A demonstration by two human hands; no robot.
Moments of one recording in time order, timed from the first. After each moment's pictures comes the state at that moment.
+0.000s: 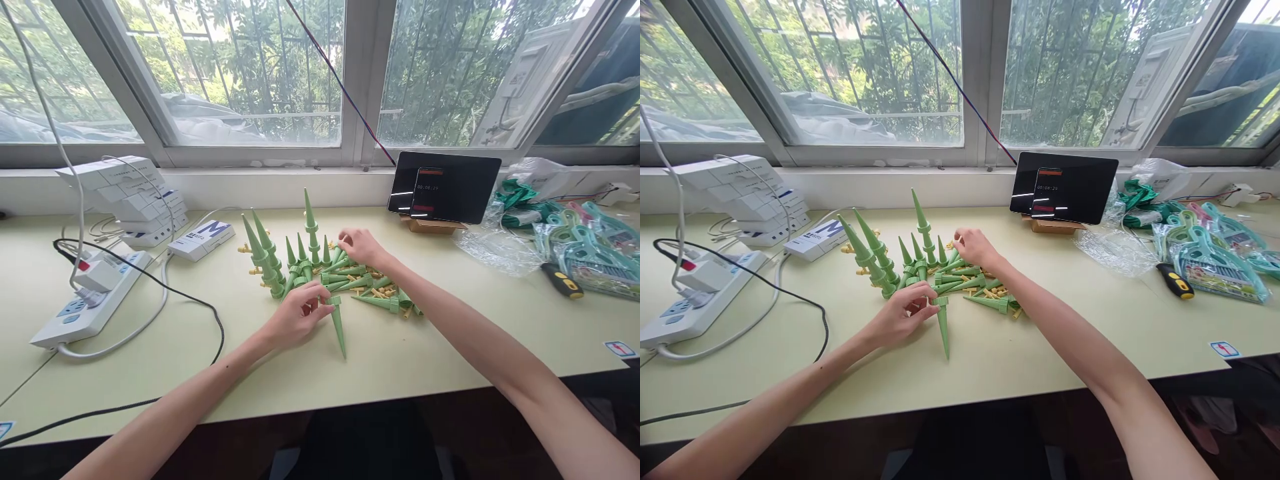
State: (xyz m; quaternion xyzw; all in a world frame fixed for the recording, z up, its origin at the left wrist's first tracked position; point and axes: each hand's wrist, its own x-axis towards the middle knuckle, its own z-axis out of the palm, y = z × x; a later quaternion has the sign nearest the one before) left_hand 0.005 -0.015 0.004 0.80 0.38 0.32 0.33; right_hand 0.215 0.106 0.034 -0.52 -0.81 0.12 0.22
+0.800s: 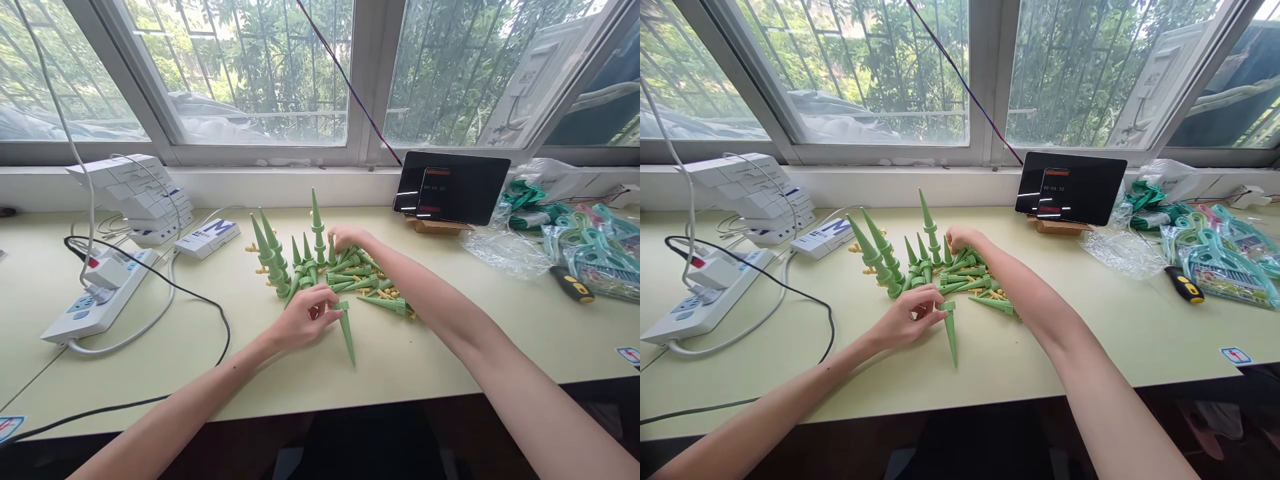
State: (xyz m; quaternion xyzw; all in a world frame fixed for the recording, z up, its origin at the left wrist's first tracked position) left_hand 0.007 -0.020 0.008 0.82 0.36 0.30 0.33; right_hand 0.170 0.174 0.047 -0.52 -0.83 0.19 -0.04
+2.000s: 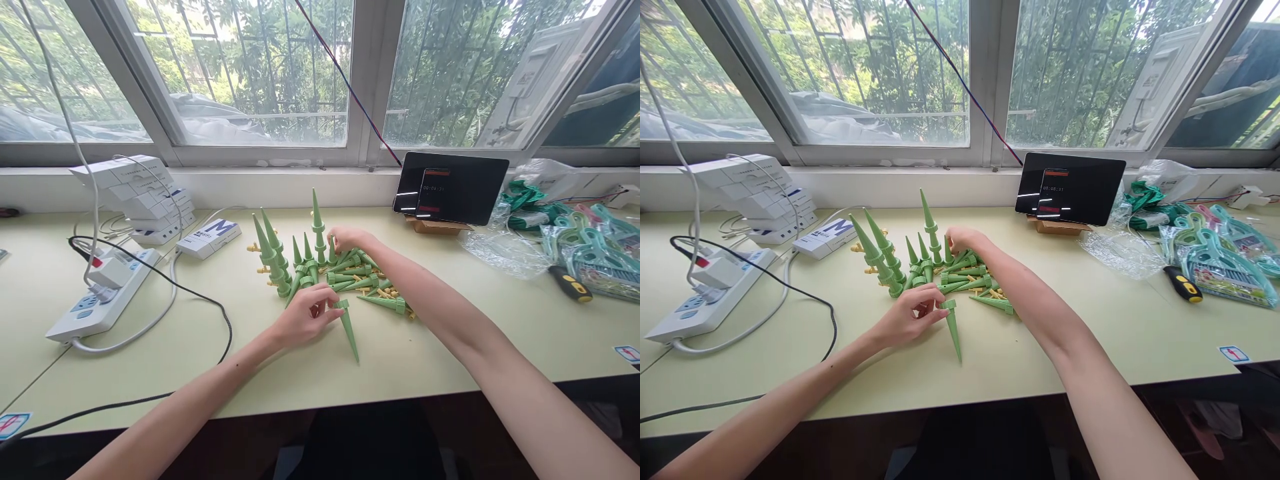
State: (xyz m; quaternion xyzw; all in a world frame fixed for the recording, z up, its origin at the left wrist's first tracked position) left_hand 0.008 -0.018 0.006 0.82 0.36 0.32 0.32; right_hand 0.172 0.160 0.052 -0.50 -0.85 0.18 -0.04
